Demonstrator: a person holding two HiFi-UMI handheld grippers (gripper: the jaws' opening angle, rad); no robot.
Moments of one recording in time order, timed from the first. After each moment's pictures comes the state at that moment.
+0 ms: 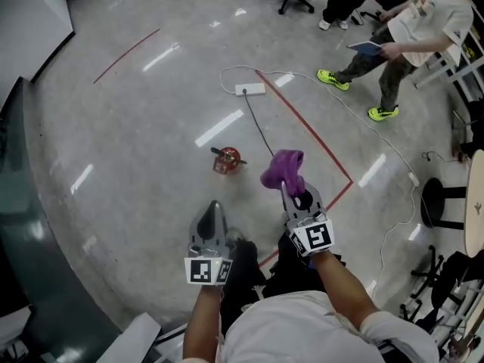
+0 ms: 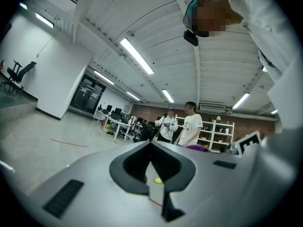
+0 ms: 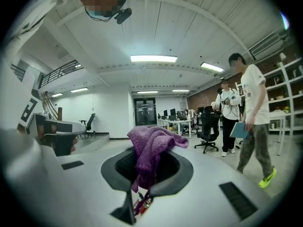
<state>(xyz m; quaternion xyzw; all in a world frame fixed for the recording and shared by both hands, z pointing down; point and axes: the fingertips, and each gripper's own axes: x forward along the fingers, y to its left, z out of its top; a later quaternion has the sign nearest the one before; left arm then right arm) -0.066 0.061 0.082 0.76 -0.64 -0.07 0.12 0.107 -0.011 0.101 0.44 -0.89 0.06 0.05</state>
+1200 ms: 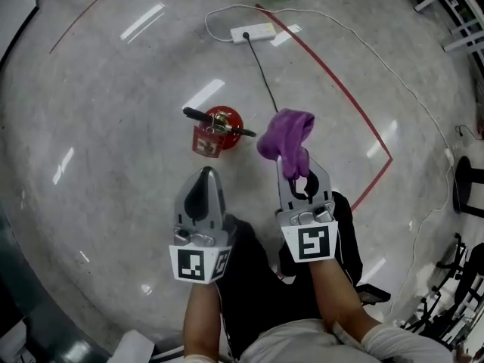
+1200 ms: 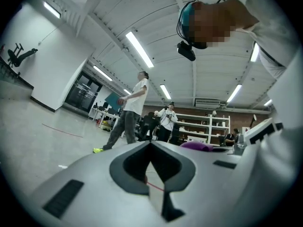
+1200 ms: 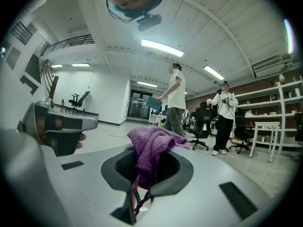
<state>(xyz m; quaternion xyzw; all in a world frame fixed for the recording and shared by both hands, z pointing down) -0.084 -0.027 0.459 0.78 -0.61 -0.09 0.08 0.047 -0.064 0.460 0.48 -0.87 -0.06 0.10</state>
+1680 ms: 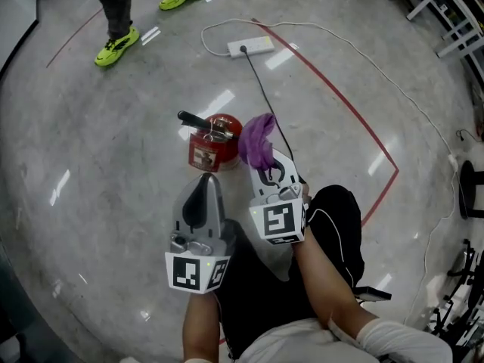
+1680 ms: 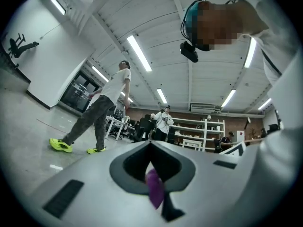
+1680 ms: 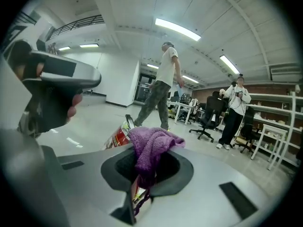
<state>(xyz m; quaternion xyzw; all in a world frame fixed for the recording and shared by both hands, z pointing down) -0.091 -0.023 0.518 0.80 -0.59 -0.12 0.07 -0.009 -0.087 0.602 0.46 -0.86 -0.04 0.21</state>
